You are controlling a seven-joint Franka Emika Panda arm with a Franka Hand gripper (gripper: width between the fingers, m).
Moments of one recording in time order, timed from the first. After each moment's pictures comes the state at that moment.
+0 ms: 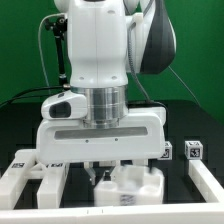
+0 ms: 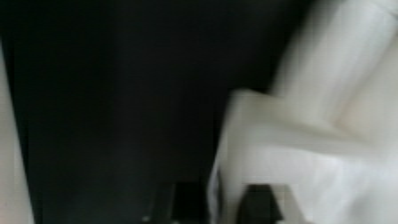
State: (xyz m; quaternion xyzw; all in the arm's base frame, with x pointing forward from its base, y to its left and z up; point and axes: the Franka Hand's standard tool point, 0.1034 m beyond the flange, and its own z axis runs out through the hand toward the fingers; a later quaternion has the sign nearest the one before) arm 0.575 -0.024 0.017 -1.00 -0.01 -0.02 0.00
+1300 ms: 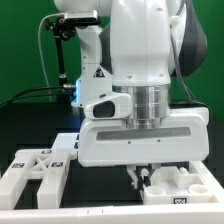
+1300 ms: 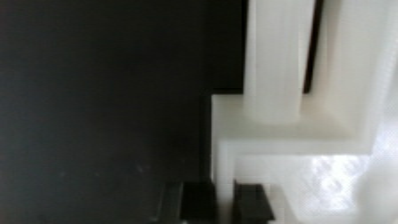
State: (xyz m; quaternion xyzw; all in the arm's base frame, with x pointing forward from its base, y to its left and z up) arm 0.598 0.040 0.018 -1.00 0.00 -0.05 0.01
